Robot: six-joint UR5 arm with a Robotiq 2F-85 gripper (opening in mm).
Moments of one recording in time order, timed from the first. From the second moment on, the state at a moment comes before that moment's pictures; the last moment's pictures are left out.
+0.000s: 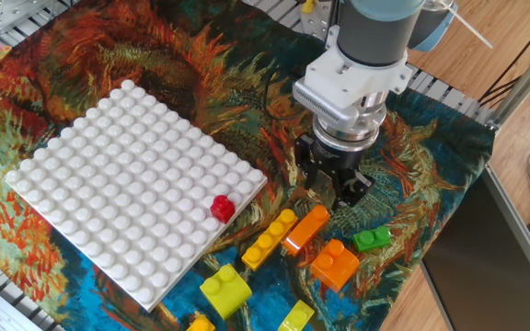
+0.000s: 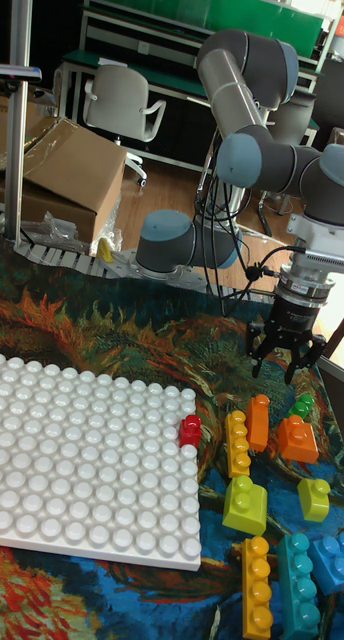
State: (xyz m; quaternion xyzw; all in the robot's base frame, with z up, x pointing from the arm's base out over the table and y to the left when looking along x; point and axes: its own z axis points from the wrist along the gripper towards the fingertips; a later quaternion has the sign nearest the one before) arm 0.461 0.222 0.100 0.05 1.00 0.03 0.08
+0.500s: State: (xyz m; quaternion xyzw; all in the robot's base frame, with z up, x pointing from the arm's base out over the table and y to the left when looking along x) arm 0.459 0.219 0.092 0.03 1.00 0.02 0.07
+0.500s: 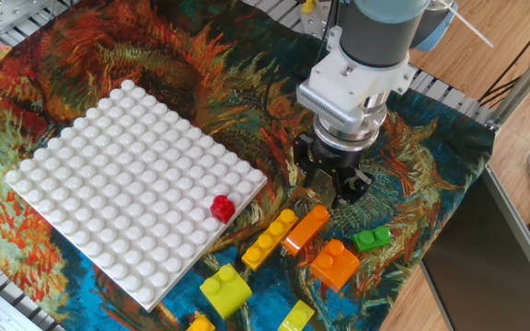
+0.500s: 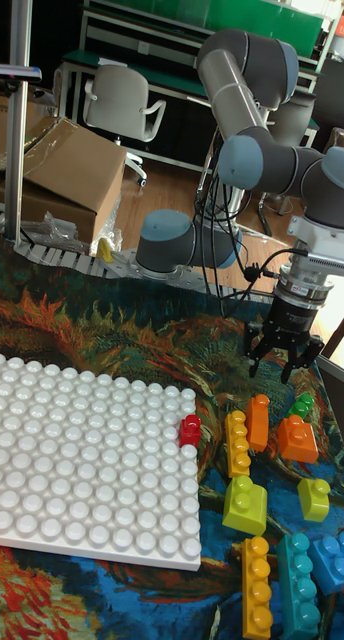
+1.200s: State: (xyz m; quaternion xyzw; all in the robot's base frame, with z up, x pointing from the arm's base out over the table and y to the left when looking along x) arm 0.455 0.227 0.083 0.03 1.00 0.02 0.05
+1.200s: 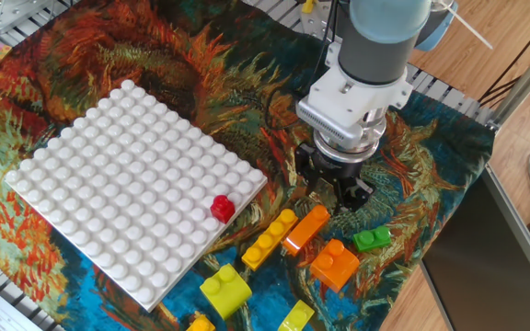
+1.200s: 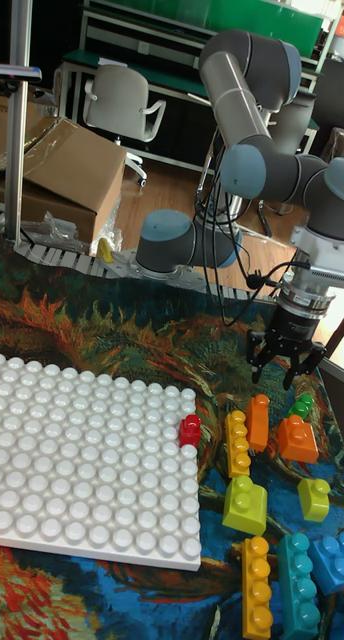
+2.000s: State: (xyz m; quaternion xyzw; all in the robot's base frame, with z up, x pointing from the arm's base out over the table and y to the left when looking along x) arm 0.472 0.228 0.048 0.05 1.00 0.02 0.03
